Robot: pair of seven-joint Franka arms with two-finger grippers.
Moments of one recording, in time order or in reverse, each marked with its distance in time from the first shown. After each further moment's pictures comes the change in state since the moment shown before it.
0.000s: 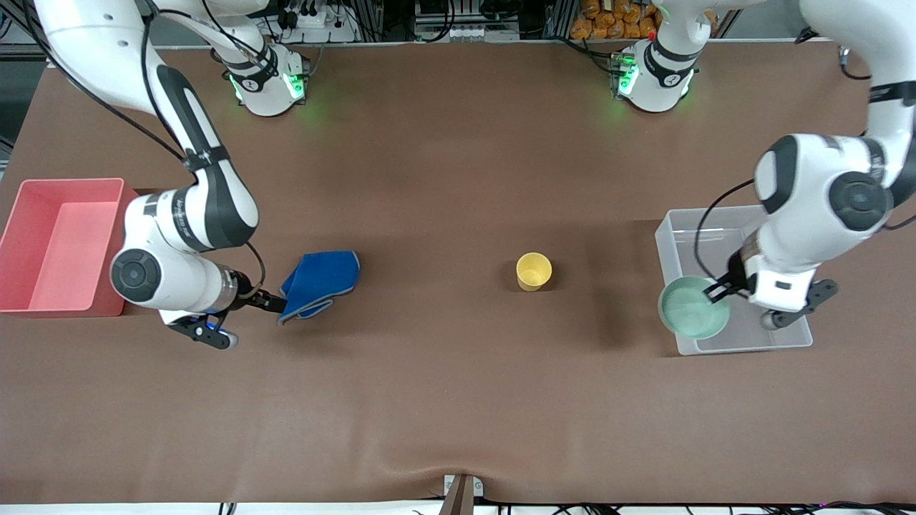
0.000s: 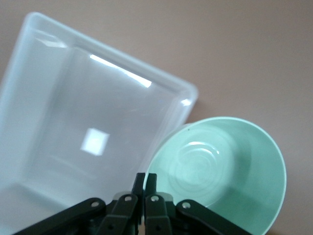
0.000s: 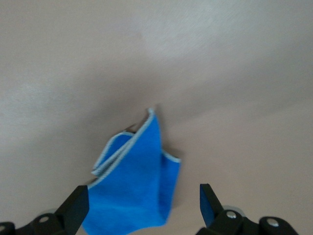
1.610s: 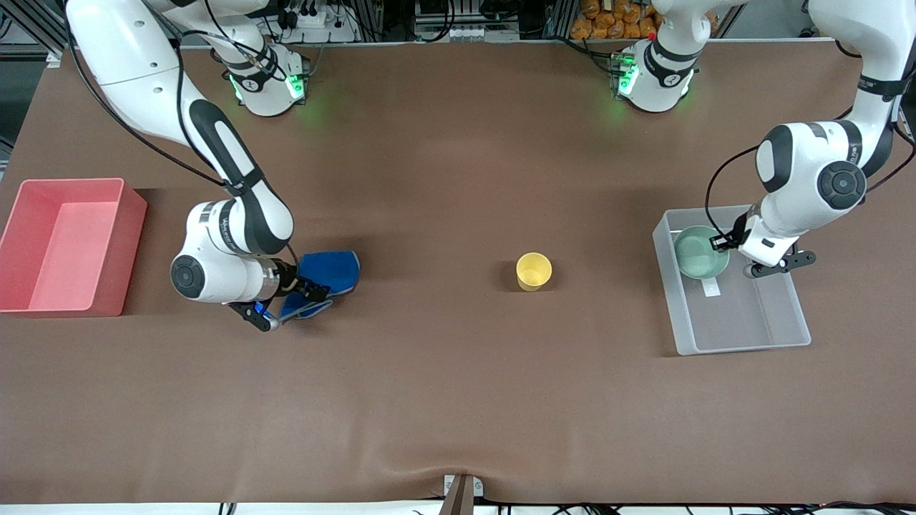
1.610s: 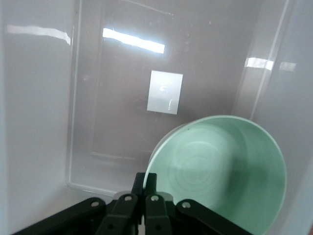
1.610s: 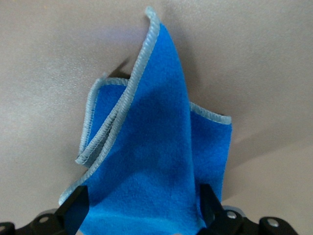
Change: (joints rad) left arm 0.148 -0.063 -0.009 -0.464 0.029 0.313 0.300; right arm 0.036 0.048 0.001 -0.198 0.227 0.169 0.013
